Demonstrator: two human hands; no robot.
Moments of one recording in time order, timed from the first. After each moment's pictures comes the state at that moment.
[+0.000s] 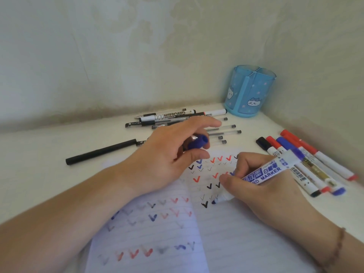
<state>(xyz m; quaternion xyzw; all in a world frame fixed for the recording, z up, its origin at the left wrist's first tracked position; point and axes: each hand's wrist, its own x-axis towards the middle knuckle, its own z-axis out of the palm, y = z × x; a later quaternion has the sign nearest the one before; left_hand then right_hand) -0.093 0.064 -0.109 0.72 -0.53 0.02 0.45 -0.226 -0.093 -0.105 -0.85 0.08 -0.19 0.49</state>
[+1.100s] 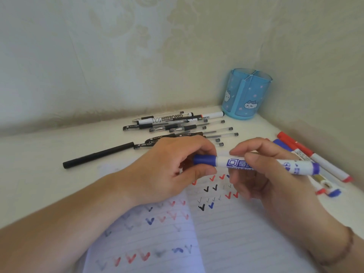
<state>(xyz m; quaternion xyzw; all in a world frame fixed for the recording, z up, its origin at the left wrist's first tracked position) -0.102 0.063 -0.107 0.70 -0.57 0.03 0.43 -0.227 -0.106 -0.099 -0.69 0.01 -0.16 0.71</state>
